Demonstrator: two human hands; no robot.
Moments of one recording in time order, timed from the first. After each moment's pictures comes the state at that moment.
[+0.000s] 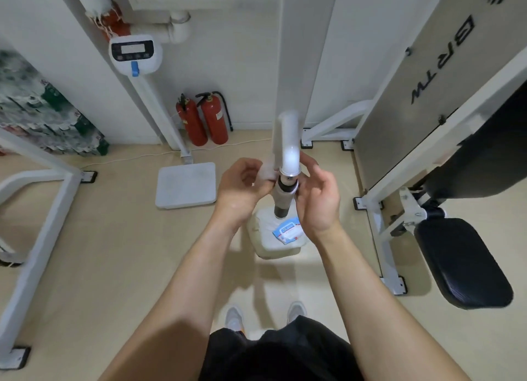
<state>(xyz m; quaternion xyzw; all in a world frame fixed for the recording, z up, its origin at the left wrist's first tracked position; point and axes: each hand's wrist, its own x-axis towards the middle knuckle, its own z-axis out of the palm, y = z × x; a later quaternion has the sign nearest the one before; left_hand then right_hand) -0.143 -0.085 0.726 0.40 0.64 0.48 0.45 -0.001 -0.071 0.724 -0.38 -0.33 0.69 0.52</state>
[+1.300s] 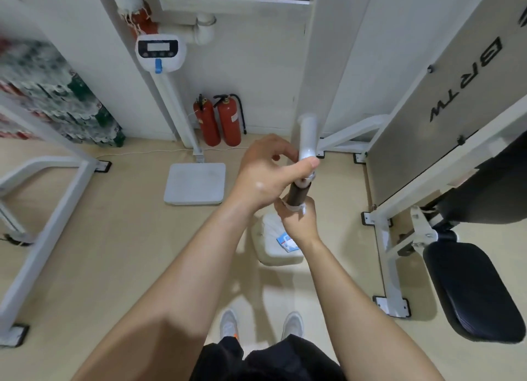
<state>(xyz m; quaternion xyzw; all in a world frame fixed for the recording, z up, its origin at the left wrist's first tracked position) -0.127 -0.068 0.780 0.55 0.63 0.45 0.31 -0.019 -0.061 0.638 -0.56 -0.52 0.54 0.36</state>
